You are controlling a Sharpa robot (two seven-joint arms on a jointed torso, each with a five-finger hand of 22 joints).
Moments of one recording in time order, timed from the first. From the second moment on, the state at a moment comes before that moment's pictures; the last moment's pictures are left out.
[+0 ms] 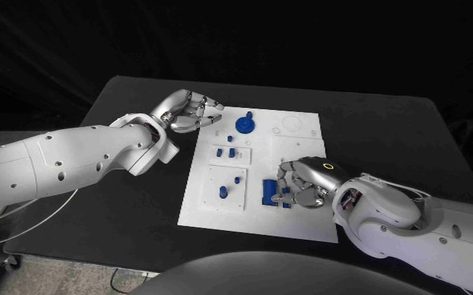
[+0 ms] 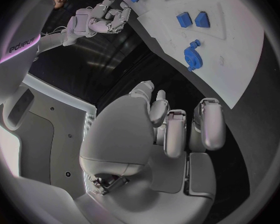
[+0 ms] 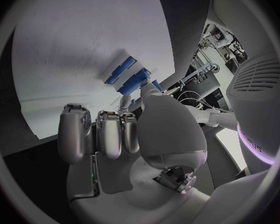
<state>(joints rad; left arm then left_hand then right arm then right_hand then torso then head) 1.21 -0.92 -0.23 1.49 -0.69 -0.47 0.40 1.44 -0.03 0.12 0.29 0.40 0.91 0.09 0.11 0.19 1.27 0.02 1.22 1.24 1.47 -0.03 1.52 1.31 0.03 1.37 0.09 1.43 1.31 1.04 -0.93 -0.21 1.87 -1.65 -0.38 -0.35 1.27 -0.12 0.07 0.28 0.07 0.70 0.00 0.91 1.10 1.47 -0.06 1.57 1.31 1.46 -0.12 1.48 1.31 0.05 1.47 0.00 1.36 1.31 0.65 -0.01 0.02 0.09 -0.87</state>
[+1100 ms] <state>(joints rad) 1.21 -0.91 -0.23 1.48 -0.69 -0.45 0.40 1.45 -0.02 0.12 0.29 0.40 0.91 0.09 0.11 0.19 1.26 0.02 1.21 1.23 1.47 -0.03 1.51 1.31 0.04 1.35 0.09 1.42 1.31 1.03 -0.95 -0.21 1.89 -1.61 -0.43 -0.32 1.23 -0.11 0.07 0.28 0.07 0.71 0.00 0.91 1.10 1.47 -0.06 1.57 1.31 1.46 -0.12 1.49 1.31 0.05 1.47 0.00 1.39 1.31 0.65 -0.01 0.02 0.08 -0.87</state>
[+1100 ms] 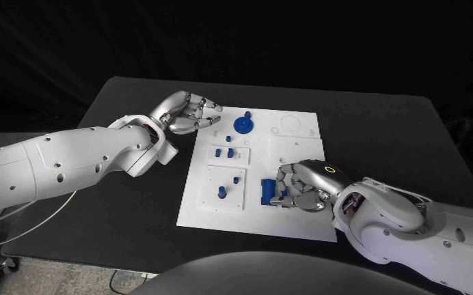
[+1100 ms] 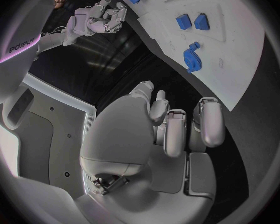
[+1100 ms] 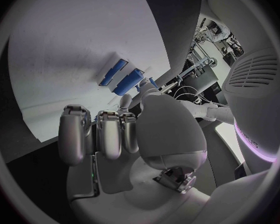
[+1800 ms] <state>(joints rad) 1.20 -0.92 -0.23 1.48 -0.69 -0.45 0.40 1.45 -0.02 0.12 0.29 0.40 0.91 0.09 0.11 0.19 1.26 0.02 1.19 1.21 1.47 -0.03 1.51 1.31 0.04 1.35 0.09 1.41 1.31 1.03 -0.92 -0.21 1.88 -1.61 -0.41 -0.32 1.30 -0.10 0.09 0.23 0.19 0.72 0.00 0.89 1.12 1.47 -0.06 1.57 1.31 1.46 -0.12 1.49 1.31 0.05 1.47 0.00 1.40 1.31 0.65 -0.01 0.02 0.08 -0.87</state>
